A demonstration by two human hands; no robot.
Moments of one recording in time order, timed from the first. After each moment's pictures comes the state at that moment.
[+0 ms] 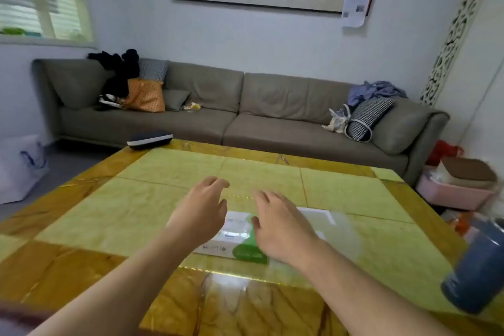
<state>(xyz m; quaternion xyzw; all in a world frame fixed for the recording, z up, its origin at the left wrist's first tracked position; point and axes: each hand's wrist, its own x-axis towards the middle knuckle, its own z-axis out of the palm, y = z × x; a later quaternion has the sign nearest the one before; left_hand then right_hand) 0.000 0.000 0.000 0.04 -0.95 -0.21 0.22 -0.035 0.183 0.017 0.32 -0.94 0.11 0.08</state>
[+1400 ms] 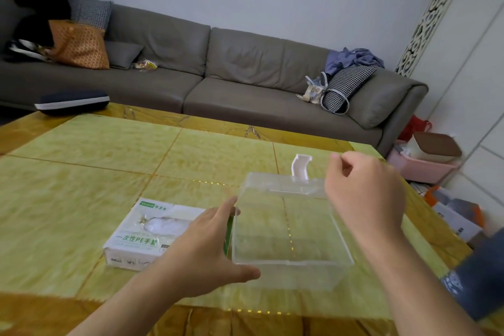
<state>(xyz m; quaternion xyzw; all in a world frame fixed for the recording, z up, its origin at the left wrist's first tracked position) -0.074 0.063 -0.087 -0.05 -0.93 -0.37 0.02 -0.154 0.296 0.011 0.01 -0.90 0.22 0.37</state>
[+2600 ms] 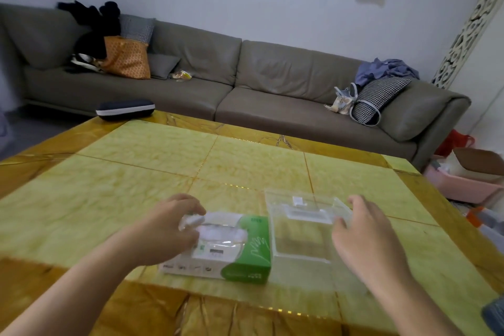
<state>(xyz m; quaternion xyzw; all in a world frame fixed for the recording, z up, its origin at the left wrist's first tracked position) -0.042 -0.065 -0.068 0.03 -0.96 -0.29 0.02 -0.117 0.264 -0.030 0.02 -0.98 0.18 0.11</state>
